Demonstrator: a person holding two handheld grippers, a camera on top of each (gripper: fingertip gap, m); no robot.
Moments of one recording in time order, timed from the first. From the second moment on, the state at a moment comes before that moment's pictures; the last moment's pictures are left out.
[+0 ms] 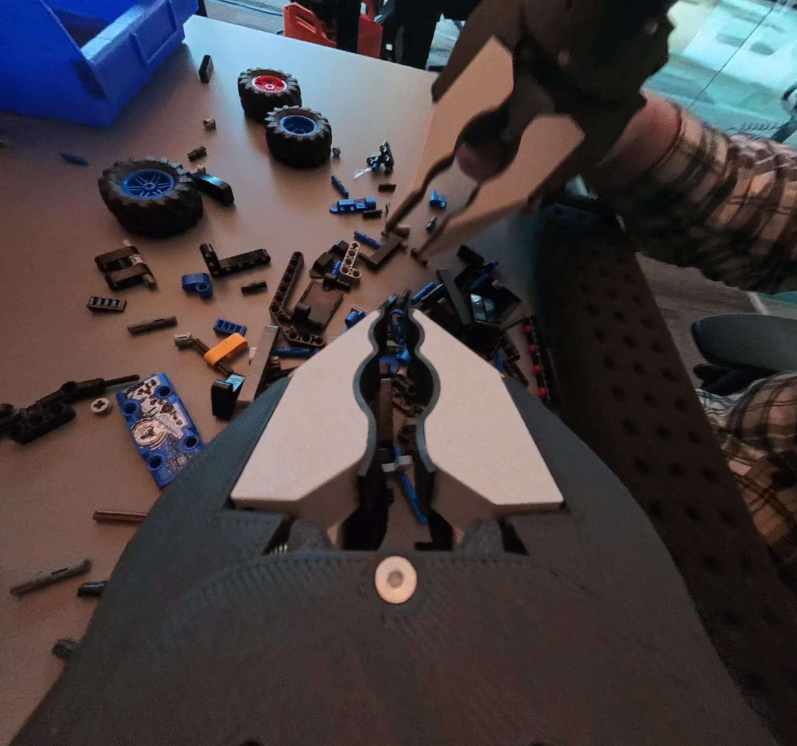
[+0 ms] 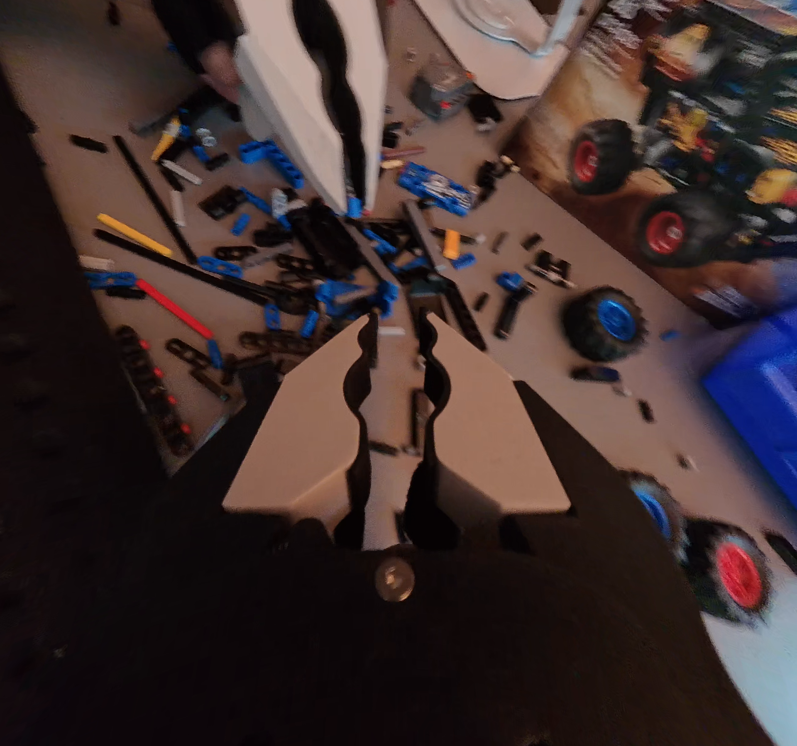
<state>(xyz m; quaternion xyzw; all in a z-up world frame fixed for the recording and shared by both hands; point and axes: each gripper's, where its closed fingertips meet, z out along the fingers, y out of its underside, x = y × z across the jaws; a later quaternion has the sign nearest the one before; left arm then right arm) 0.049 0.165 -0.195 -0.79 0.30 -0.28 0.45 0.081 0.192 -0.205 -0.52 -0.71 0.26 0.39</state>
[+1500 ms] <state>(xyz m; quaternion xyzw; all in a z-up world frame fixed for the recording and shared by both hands) 0.088 0.149 -0.172 -0.75 0.29 -0.39 0.45 0.083 0.156 -0.169 -0.41 -0.74 0.17 0.51</state>
